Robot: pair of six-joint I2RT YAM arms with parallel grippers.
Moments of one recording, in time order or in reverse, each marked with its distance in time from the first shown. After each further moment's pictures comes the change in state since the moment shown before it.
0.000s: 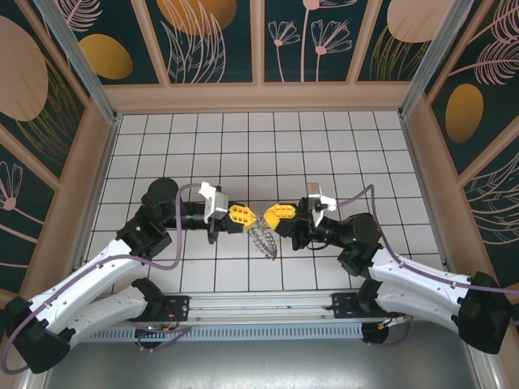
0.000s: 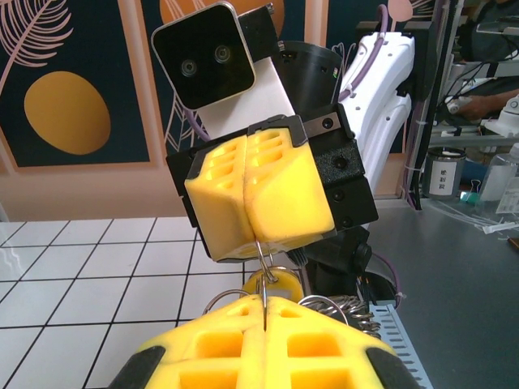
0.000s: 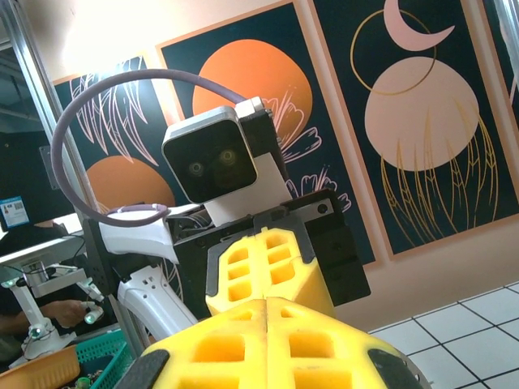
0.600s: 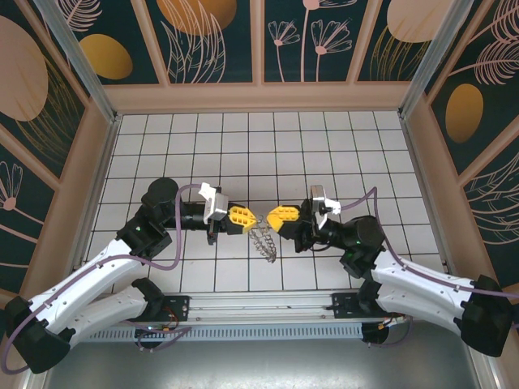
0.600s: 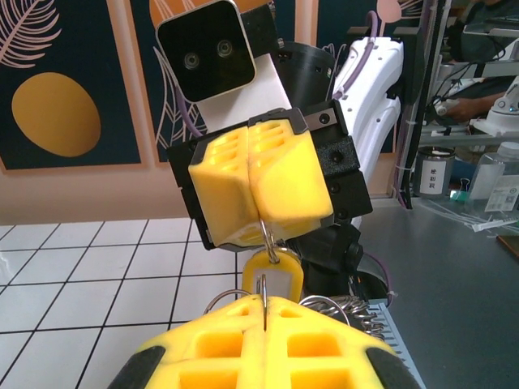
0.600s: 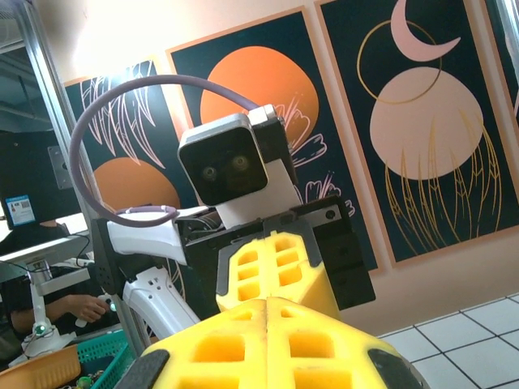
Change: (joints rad) left arm 0.000 0.000 0.000 0.000 0.023 0.000; right arm 0.004 -0.038 -0.018 0.005 0.001 -0.017
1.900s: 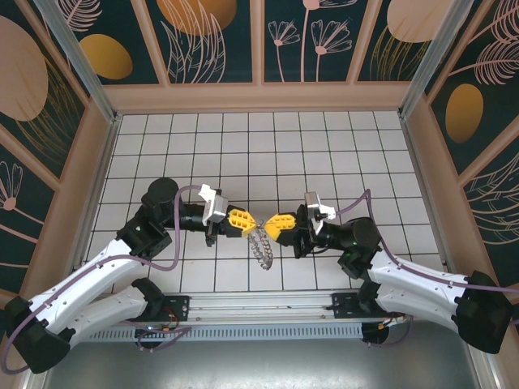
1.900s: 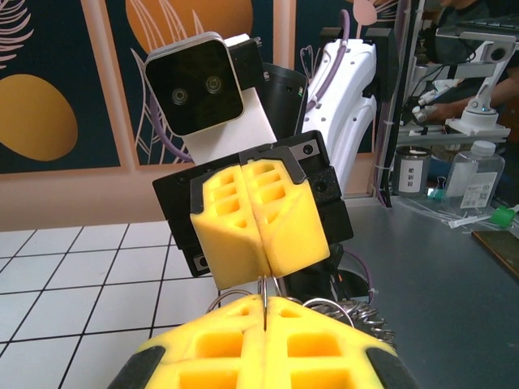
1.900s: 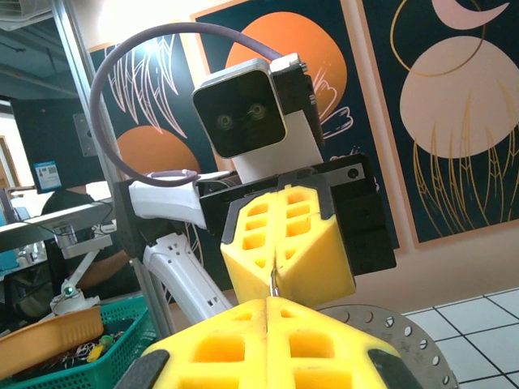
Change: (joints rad) left arm 0.000 0.000 0.000 0.000 0.051 -0.004; right arm 0.000 0.037 -0.038 0.060 -0.097 -0.012
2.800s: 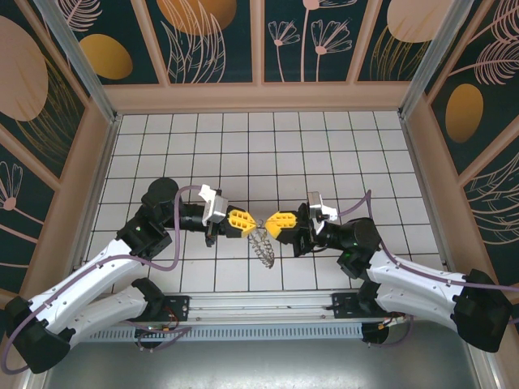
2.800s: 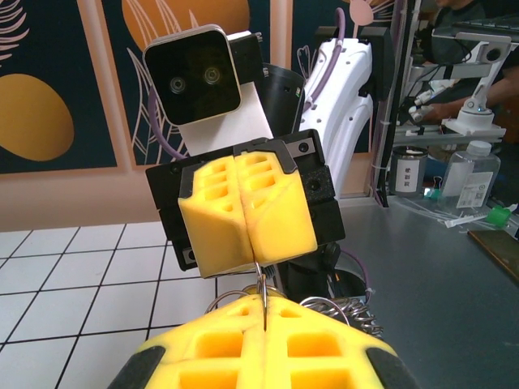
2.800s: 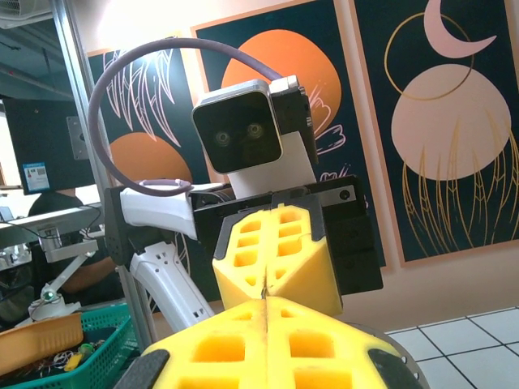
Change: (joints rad) left arm 0.000 0.000 0.000 0.000 0.008 -0.003; right arm 0.000 0.016 -0.001 0.045 0.031 -0.044
